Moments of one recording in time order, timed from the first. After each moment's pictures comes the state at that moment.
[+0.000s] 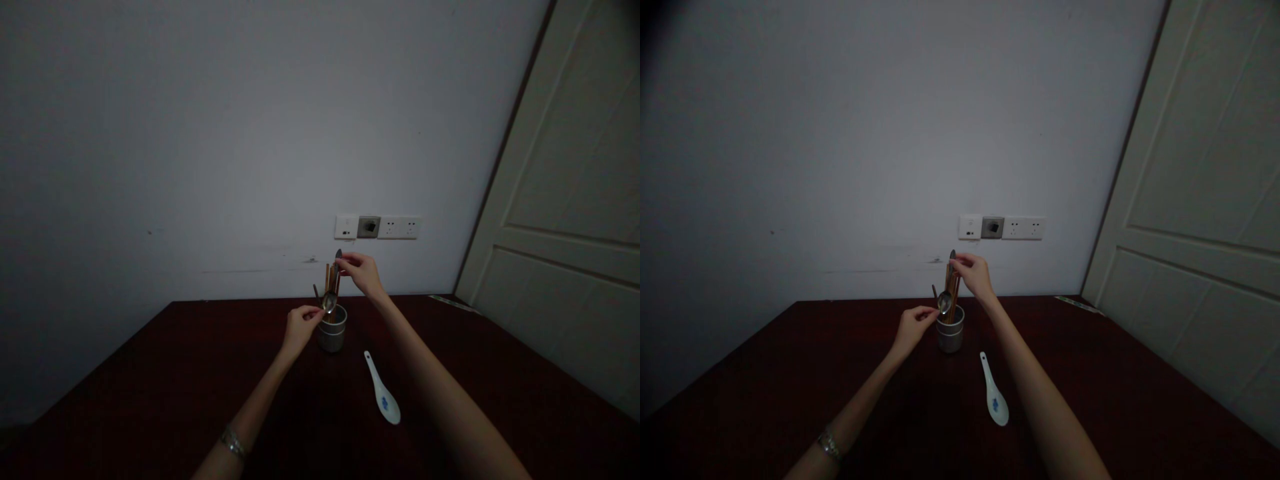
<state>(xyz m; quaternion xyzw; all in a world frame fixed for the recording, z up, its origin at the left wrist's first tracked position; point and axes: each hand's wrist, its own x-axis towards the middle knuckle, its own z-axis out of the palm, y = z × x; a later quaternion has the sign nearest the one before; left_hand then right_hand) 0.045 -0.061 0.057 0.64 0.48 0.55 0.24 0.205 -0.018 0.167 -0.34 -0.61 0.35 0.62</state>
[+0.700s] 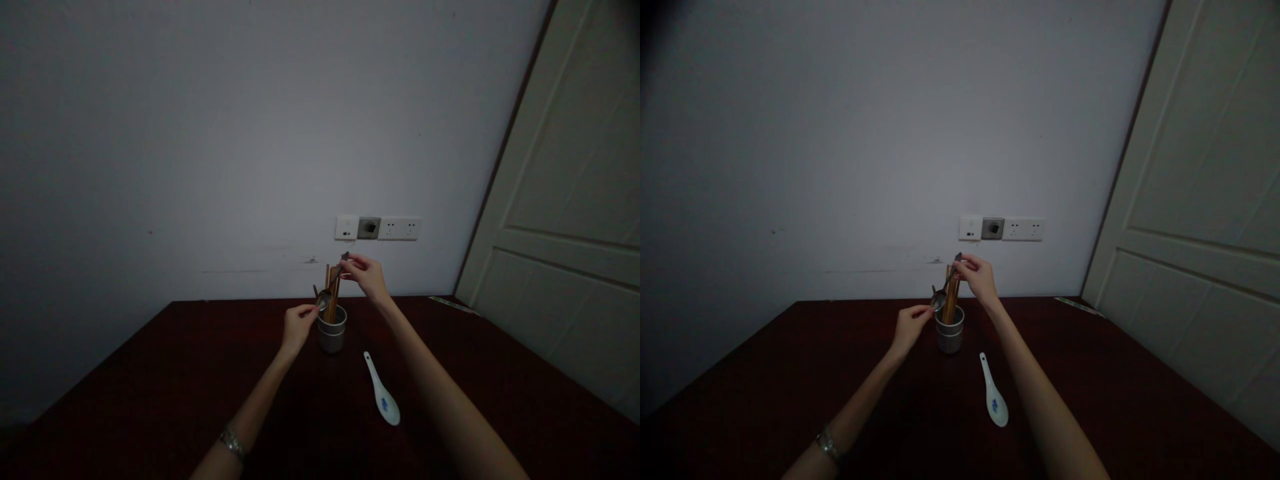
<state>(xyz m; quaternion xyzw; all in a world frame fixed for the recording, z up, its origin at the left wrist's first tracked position) 0.044 -0.060 0.060 0.57 0.46 0.61 0.30 0.212 -0.032 0.166 -0.32 -0.58 0.40 0.64</state>
